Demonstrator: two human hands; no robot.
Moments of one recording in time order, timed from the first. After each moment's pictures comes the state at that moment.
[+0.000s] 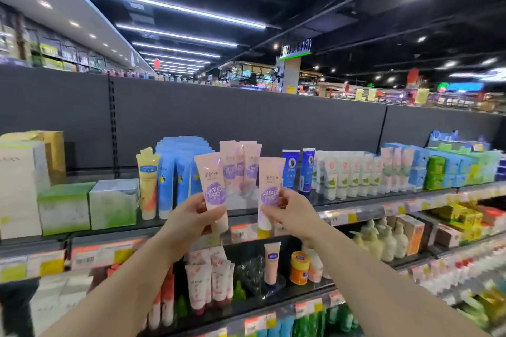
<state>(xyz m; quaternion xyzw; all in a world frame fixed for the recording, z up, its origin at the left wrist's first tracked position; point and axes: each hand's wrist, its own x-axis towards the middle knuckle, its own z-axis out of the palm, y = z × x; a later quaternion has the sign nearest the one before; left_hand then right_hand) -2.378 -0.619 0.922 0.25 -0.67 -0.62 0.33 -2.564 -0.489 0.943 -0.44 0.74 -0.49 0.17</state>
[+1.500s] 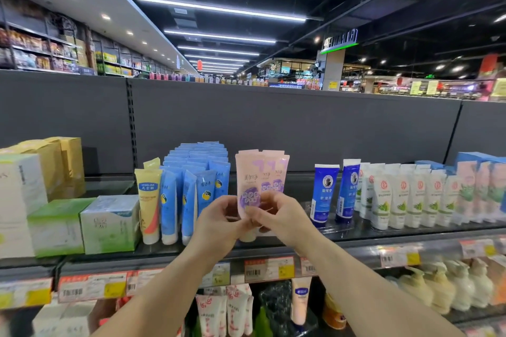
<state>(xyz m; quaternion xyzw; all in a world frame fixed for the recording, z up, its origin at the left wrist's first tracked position) -2.445 -0.645 0.935 0.31 -0.71 -0.48 0.41 -2.592 -0.590 0.945 -0.55 0.63 -0.50 0.25</state>
